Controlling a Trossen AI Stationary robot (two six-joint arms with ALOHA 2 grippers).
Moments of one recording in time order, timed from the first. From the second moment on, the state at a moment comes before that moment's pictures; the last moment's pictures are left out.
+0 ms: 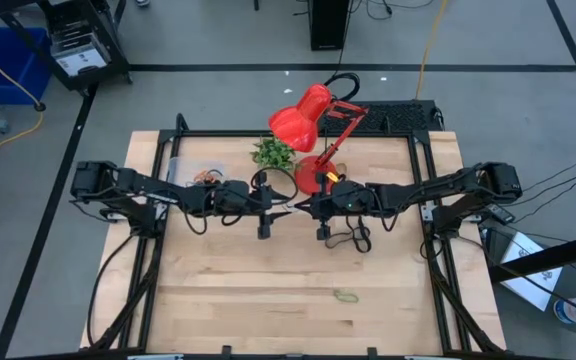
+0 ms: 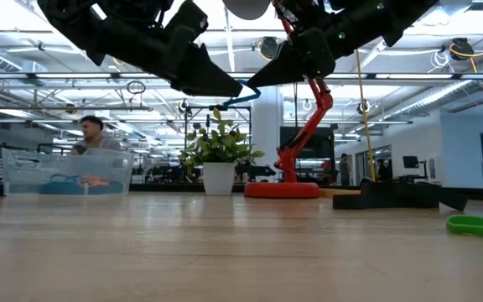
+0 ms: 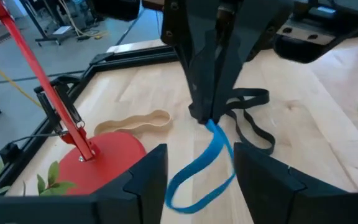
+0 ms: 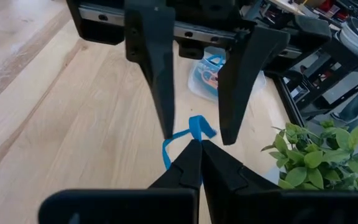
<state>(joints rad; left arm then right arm) 0.03 1.49 0.72 0.45 -0.08 0.15 0.01 1.49 0.85 0.21 0.15 -0.35</state>
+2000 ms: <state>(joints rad) 0.08 1.06 0.96 -0.78 -0.56 -0.34 0.01 1.48 0.85 0.13 0.18 -0.27</state>
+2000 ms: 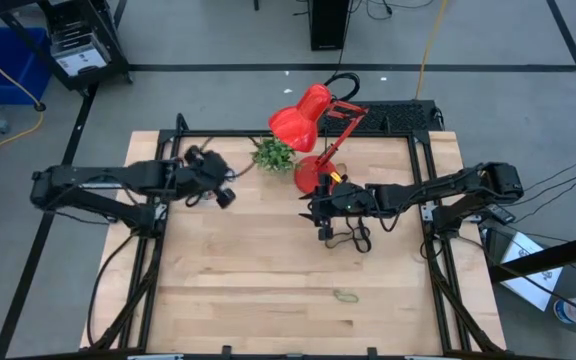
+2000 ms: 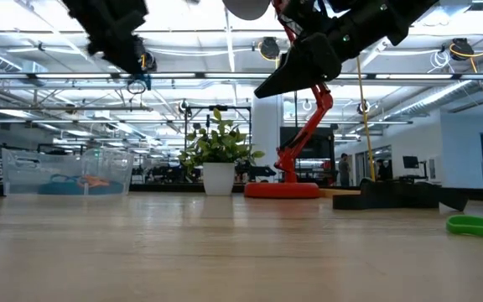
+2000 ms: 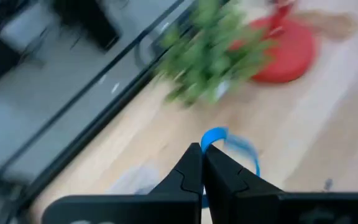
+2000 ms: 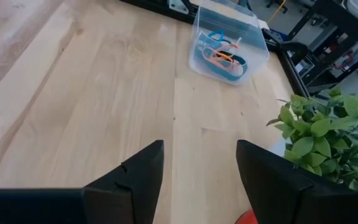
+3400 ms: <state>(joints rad) 0.43 1.05 0.49 -0.67 -0.38 -0.63 0.01 1.48 0.85 0.13 0.18 -0.27</state>
